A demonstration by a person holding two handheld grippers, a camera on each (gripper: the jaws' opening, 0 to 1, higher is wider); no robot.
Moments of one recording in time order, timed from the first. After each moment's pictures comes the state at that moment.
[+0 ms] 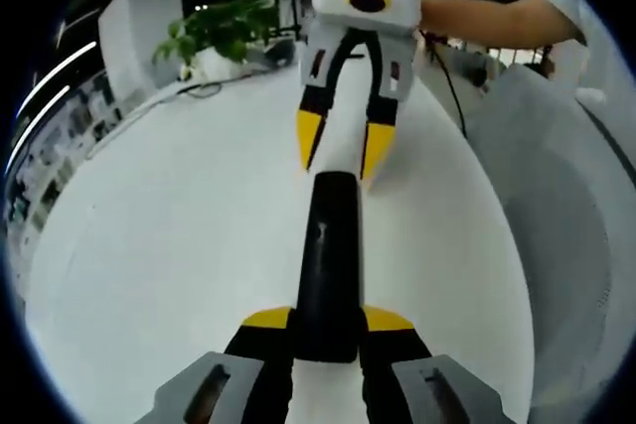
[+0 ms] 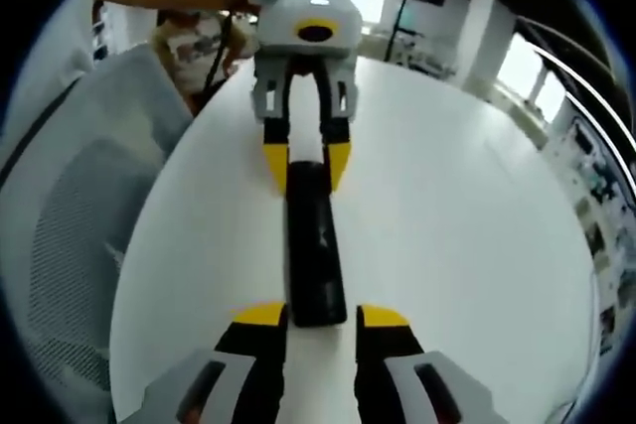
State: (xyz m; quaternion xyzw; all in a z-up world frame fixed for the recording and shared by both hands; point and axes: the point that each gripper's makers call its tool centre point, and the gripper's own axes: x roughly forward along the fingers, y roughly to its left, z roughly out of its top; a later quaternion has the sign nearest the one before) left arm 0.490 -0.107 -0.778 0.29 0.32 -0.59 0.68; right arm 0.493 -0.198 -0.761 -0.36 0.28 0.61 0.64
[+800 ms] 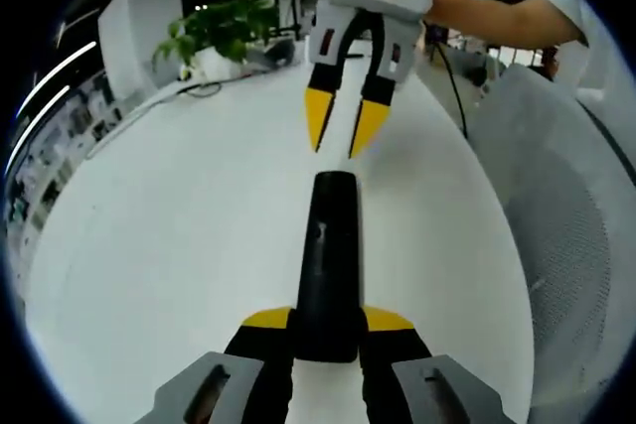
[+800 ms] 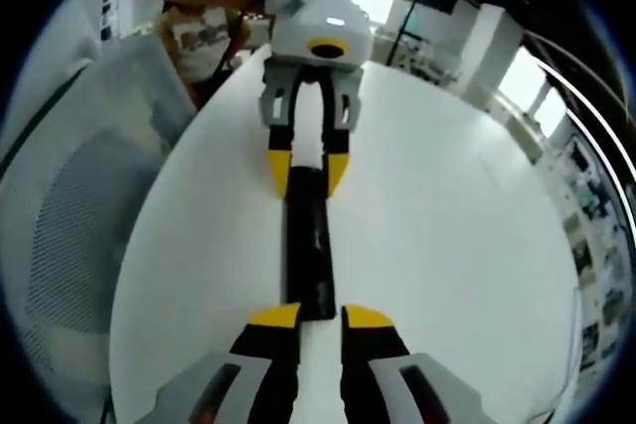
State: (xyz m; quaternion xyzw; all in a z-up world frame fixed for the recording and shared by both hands) left arm 0.489 -0.108 -0.777 0.29 0.33 -0.59 0.68; right arm 0.496 -0.202 -0.749 -0.40 0.27 0.61 0.63
